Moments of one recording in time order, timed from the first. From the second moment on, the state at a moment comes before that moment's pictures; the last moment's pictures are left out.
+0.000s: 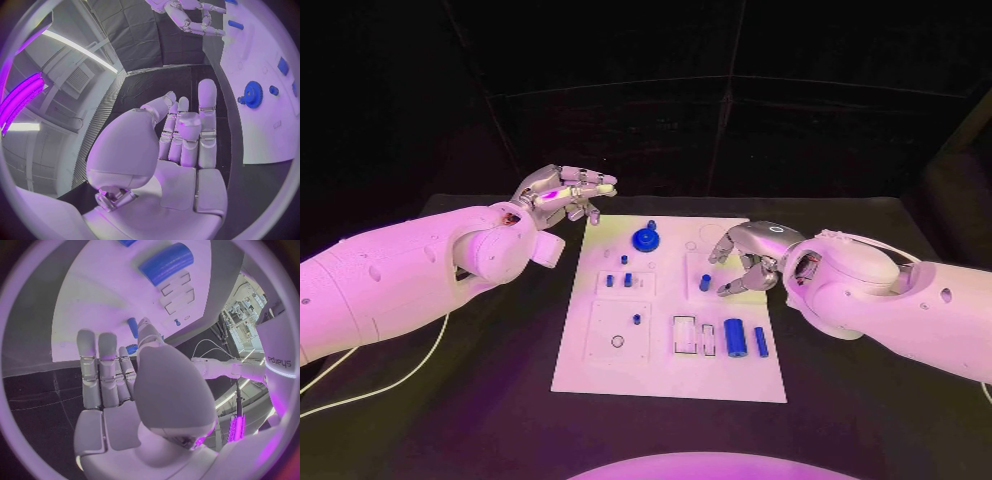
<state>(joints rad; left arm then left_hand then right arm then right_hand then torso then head) 1.24 -0.77 -0.04 1.33 -0.08 -0.10 0.30 1.33 -0.07 0.41 -0.08 0.05 1.03 0.17 0.19 0.07 1.09 0.09 0.31 0.08 1.37 0.00 1.19 0.73 0.17 1.27 0.10 0.65 0.73 1.17 -0.92 -0.04 1.72 -1.60 -0.20 -0.33 1.52 -0.21 -0.04 0.29 0.18 0.93 0.13 0.07 0.07 0.87 0.11 0.26 0.07 1.36 0.02 0.92 0.52 0.15 1.13 0.12 1.07 0.56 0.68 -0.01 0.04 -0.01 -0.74</state>
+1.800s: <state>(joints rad) 1.23 -0.77 -0.04 1.33 -0.08 -0.10 0.30 1.33 -0.07 0.41 -0.08 0.05 1.03 0.17 0.19 0.07 1.09 0.09 0.31 0.09 1.37 0.00 1.19 0.74 0.17 1.27 0.10 0.65 0.73 1.16 -0.87 -0.04 1.71 -1.59 -0.16 -0.31 1.58 -0.12 0.34 0.19 0.13 1.10 0.13 0.11 0.07 1.21 0.06 0.20 0.07 1.45 -0.03 1.07 0.72 0.14 1.29 0.08 1.26 0.87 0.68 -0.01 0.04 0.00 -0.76</state>
